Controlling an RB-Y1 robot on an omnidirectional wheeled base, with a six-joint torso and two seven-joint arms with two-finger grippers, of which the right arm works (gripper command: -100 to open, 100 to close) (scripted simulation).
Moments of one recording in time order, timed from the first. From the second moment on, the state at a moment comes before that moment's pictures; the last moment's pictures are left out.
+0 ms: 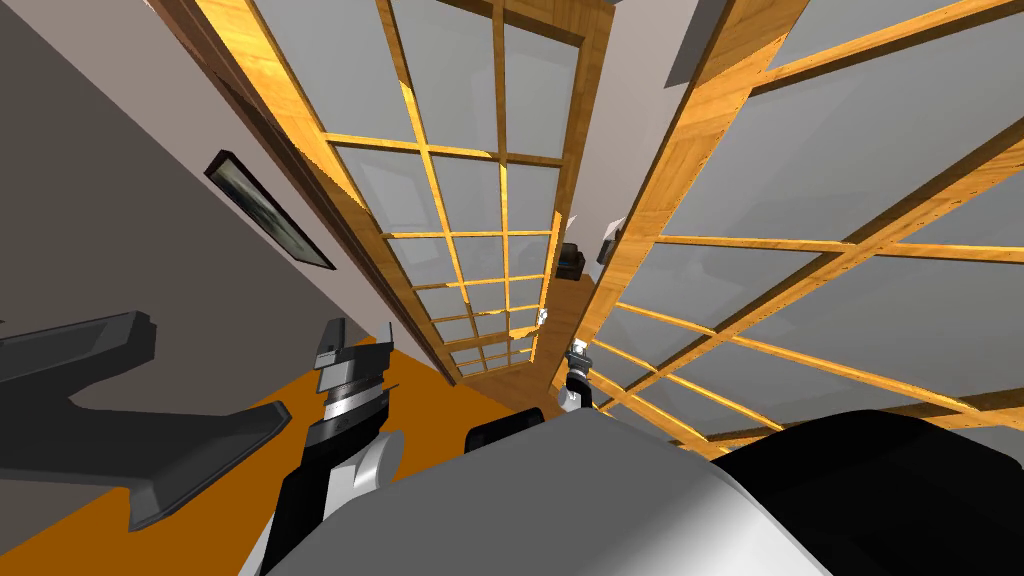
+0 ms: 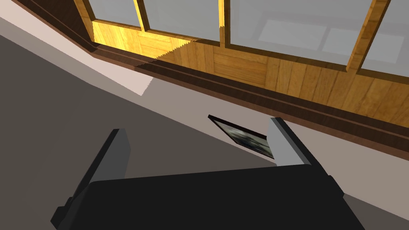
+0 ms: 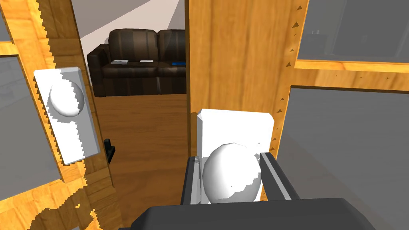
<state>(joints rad) 0.04 -0.02 -0.30 -0.84 -0.56 -0.90 -1.14</state>
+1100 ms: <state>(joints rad) -0.02 -0.01 -0.42 -0.78 -0.64 -0.94 -1.08</state>
